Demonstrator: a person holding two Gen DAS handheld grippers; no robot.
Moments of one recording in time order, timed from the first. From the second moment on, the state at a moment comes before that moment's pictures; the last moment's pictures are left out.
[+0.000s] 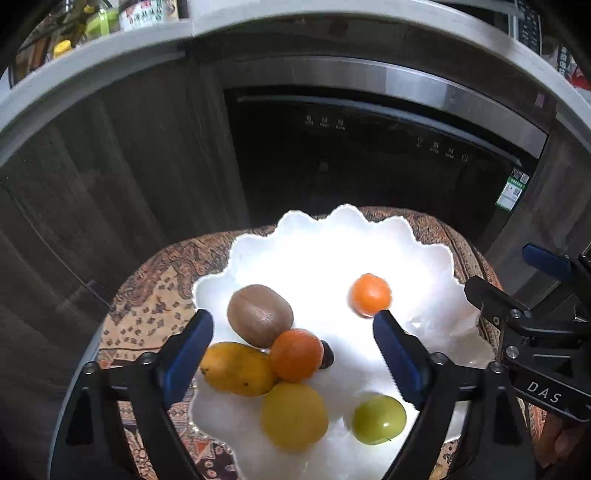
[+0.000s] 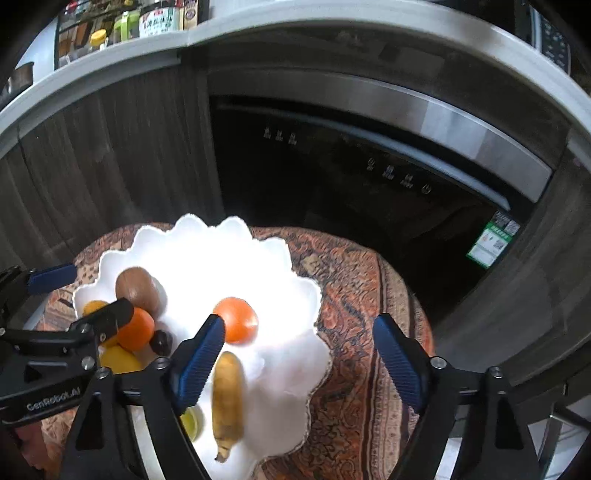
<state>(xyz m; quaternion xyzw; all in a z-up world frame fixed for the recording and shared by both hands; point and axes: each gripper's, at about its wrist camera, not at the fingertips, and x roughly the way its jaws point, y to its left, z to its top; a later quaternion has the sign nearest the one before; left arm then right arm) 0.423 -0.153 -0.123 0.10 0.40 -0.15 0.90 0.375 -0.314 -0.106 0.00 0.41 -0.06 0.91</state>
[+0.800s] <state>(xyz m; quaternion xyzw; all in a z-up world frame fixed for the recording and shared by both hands) 0.331 -0.108 -0.056 0.10 0.34 -0.12 0.93 0.293 -0.279 -0.040 -0.01 0.34 -0.08 0.94</state>
